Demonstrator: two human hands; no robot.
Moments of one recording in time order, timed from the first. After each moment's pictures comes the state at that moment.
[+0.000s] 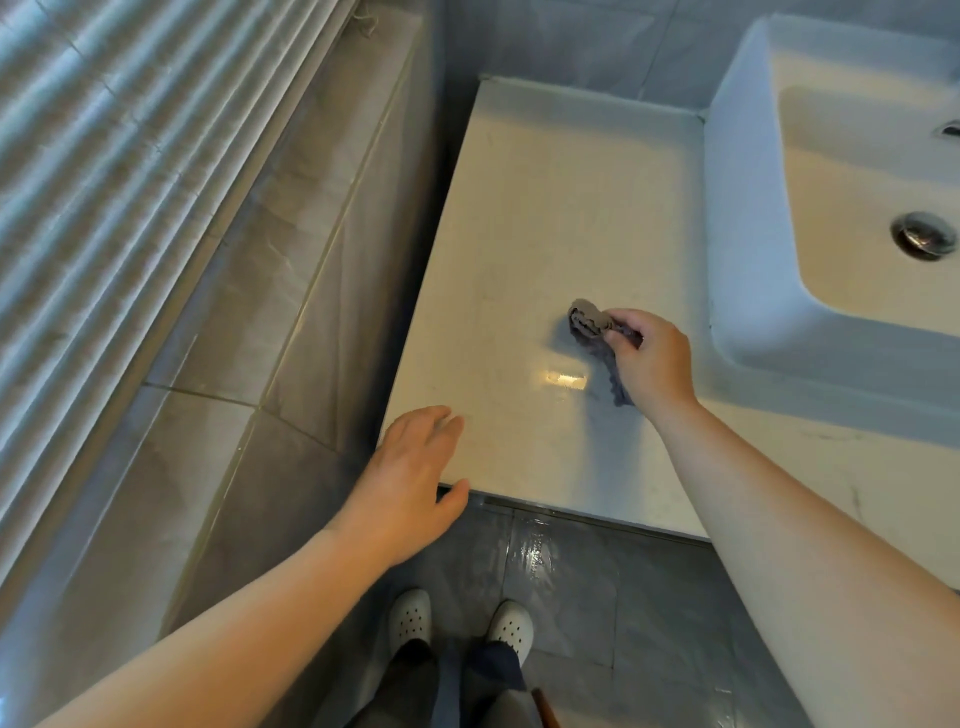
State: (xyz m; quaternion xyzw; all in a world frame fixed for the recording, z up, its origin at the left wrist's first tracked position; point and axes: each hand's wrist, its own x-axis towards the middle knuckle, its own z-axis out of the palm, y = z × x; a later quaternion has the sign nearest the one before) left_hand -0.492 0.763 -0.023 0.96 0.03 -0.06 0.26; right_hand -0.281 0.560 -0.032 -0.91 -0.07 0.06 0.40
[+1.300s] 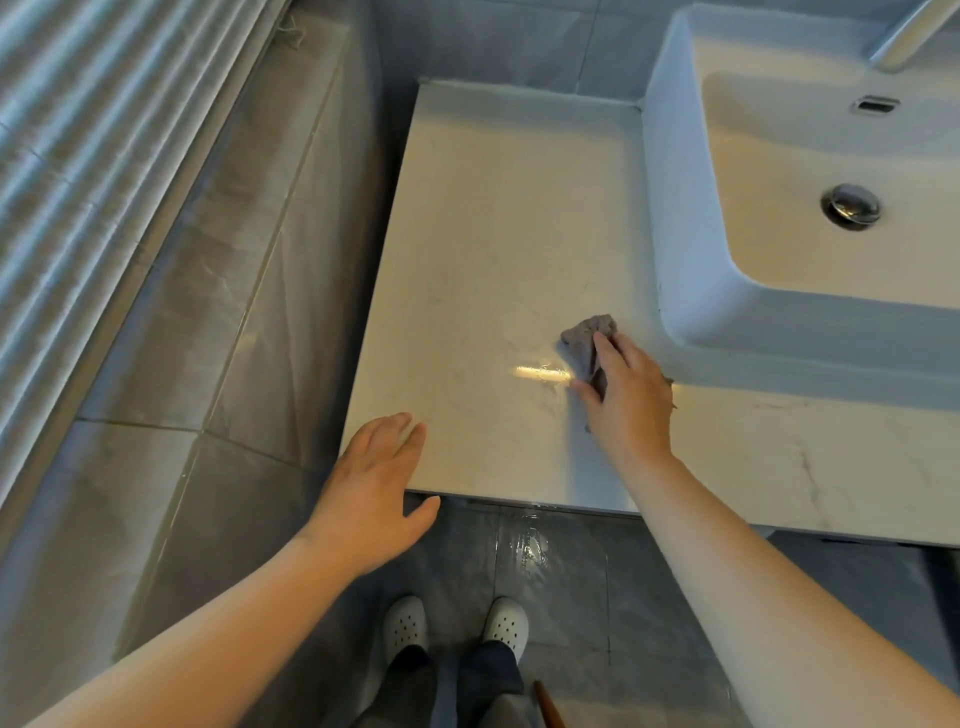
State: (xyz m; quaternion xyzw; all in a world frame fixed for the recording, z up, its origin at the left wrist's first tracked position) left_hand -0.488 0.764 -0.034 0.98 0.00 -0.10 0.18; right_hand -0.329 0.521 -0.048 -0.98 -0.08 0.01 0.20
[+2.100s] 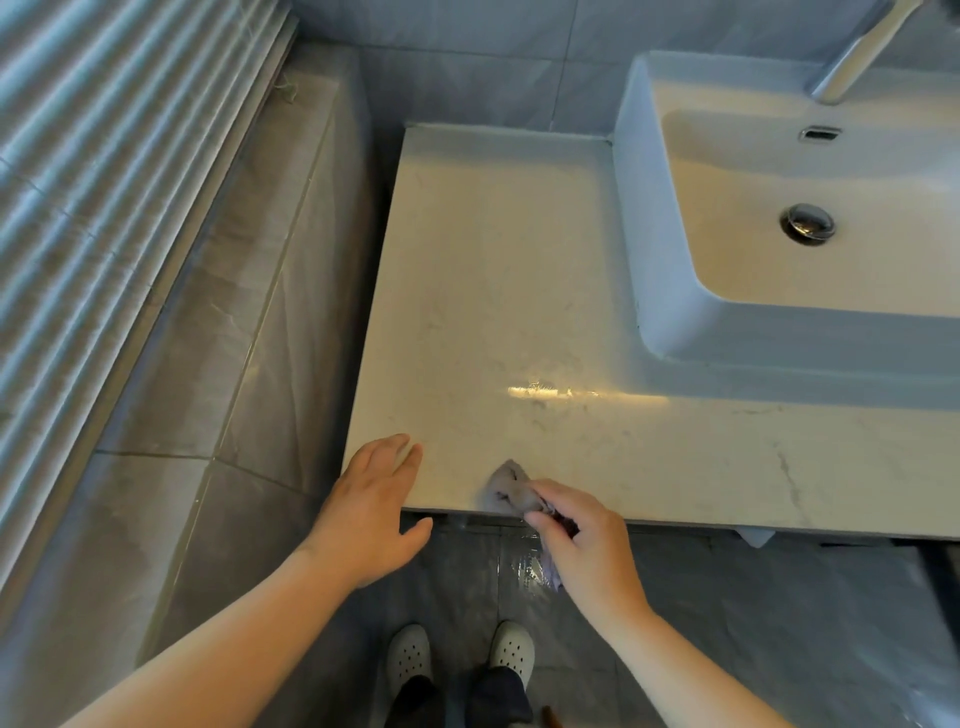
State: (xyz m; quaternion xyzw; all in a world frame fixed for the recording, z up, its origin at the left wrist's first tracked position) left_hand -0.485 0.767 -0.026 0.97 -0.01 -0.14 0.18; right_hand -0.461 0.523 -0.032 -0.85 -0.08 0.14 0.51
